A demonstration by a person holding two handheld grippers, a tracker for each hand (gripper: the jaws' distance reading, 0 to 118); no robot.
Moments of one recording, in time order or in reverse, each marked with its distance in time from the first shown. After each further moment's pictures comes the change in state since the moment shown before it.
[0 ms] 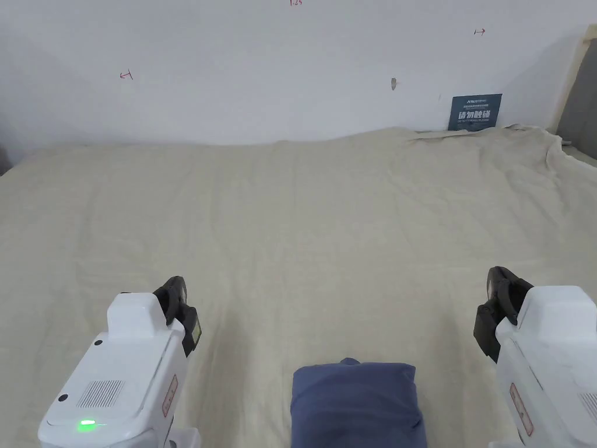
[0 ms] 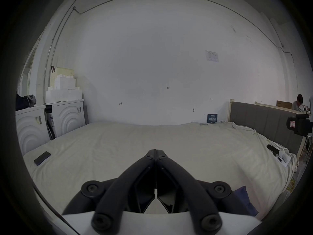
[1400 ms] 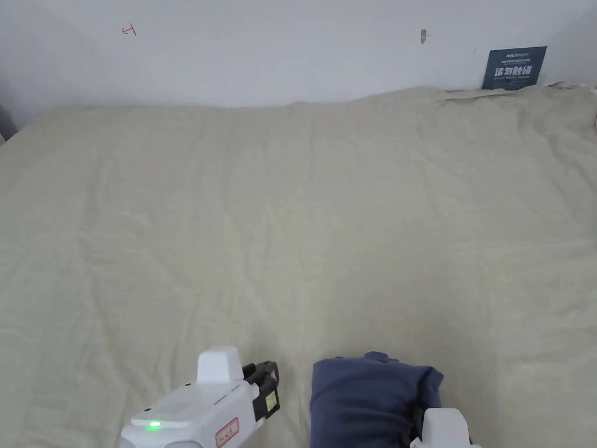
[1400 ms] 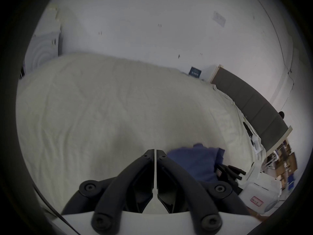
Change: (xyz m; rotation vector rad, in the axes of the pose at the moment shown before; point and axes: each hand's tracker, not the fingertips) left arm 0.027 -0.096 -0.055 -0.631 -0.296 0.262; right arm -0.087 -0.219 -0.062 -0.482 0.105 -0.044
